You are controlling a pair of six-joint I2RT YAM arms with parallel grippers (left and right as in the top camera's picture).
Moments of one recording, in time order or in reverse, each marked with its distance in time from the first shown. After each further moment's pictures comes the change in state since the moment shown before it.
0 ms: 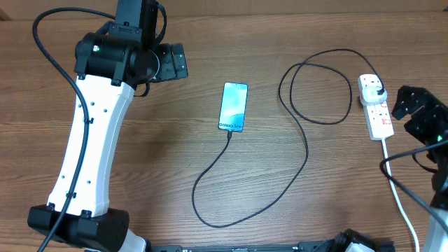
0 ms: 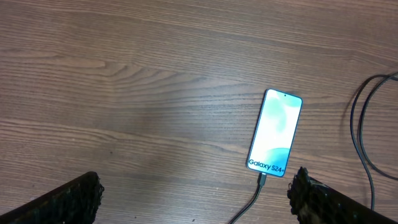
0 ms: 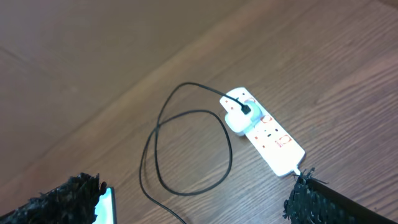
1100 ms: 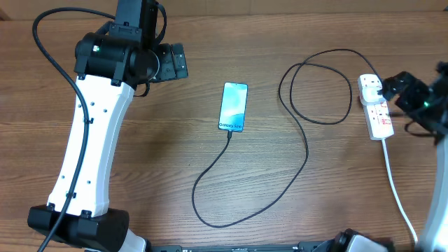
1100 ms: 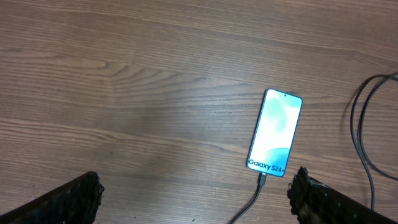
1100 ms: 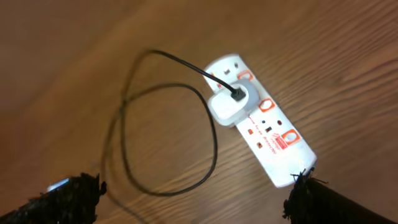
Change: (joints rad) left arm 0.000 0.000 0.000 0.000 0.000 0.000; right arm -0.002 0.335 -0.001 0.103 -0.033 -0.073
